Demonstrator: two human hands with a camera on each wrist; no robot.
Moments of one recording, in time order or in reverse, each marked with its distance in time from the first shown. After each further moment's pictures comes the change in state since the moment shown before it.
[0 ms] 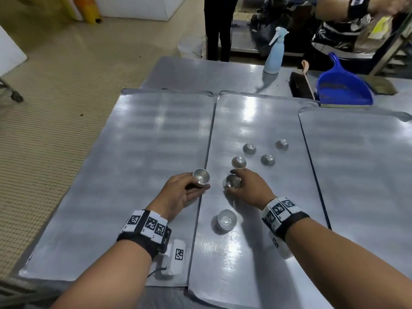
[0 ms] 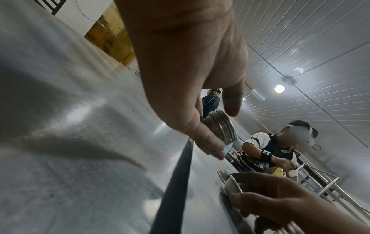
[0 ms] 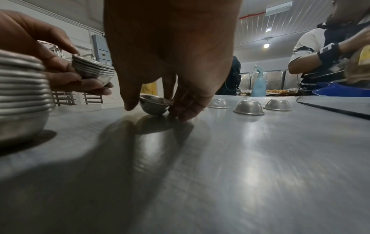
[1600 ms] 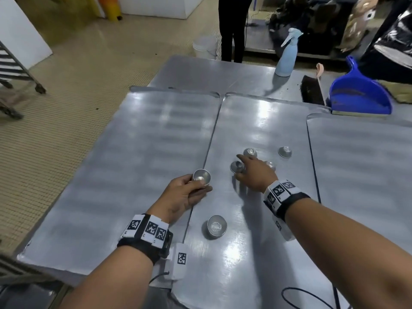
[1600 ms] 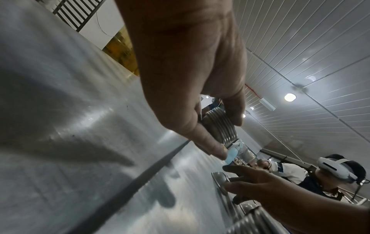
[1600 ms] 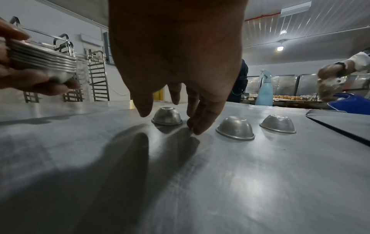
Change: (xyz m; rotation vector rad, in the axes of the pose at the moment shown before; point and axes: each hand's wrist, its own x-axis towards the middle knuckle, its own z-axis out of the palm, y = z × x) left_hand 0.001 -0.012 0.030 -0.029 0.031 0.067; right_hand 0.053 0.026 -0.042 -0.224 -0.118 0.008
